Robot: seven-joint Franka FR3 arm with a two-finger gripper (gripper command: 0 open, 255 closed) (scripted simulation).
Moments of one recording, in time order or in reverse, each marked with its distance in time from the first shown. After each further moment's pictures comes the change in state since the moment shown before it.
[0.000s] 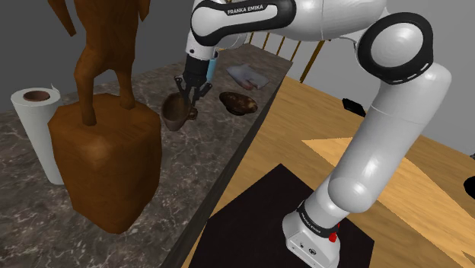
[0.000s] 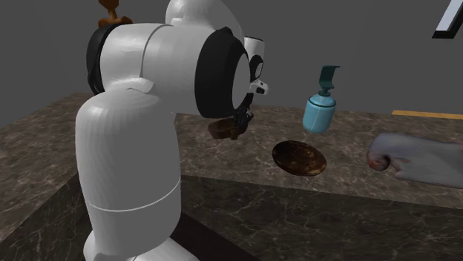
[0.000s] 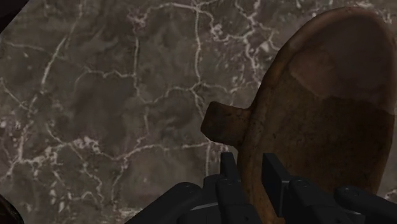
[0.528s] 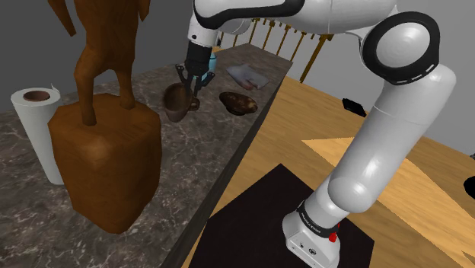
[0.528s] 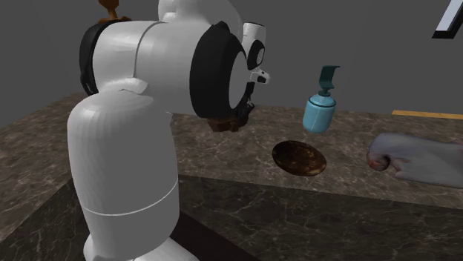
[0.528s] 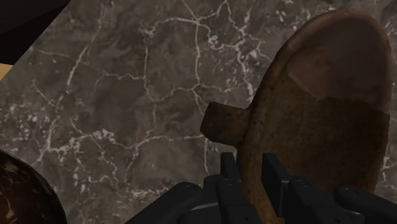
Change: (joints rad) arm -0.003 -0.026 0.000 0.074 0.003 -0.099 0.005
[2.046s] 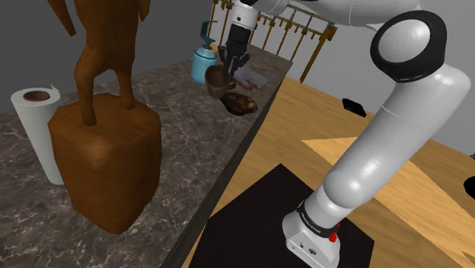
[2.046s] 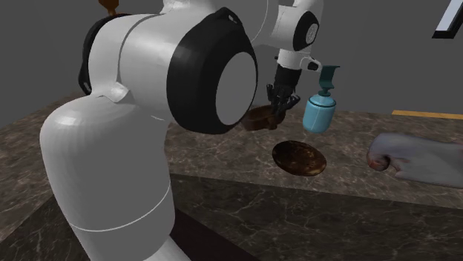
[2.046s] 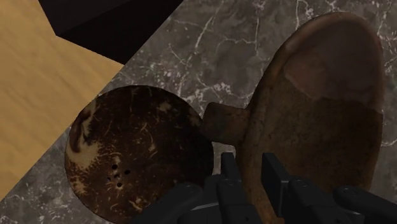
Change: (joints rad) arm -0.158 -0.080 -0.124 0.090 0.000 -0.197 -0.263
